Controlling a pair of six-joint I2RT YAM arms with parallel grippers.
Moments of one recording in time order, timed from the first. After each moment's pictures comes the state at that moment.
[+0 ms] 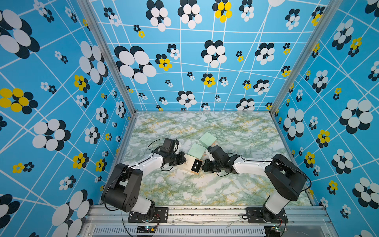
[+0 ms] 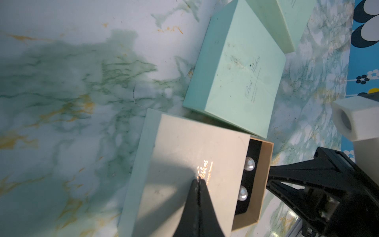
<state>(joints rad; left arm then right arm) -0.34 1.49 0.71 -0.25 0.44 -0.47 0.80 1.70 0.82 -0.03 -0.27 0.78</state>
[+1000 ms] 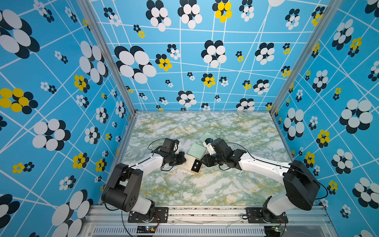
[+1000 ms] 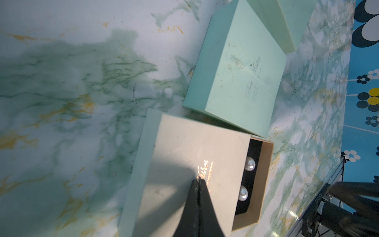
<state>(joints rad) -0.34 1.49 0.72 -0.25 0.44 -0.47 0.80 1.56 0.98 -0.25 -0.22 0.47</state>
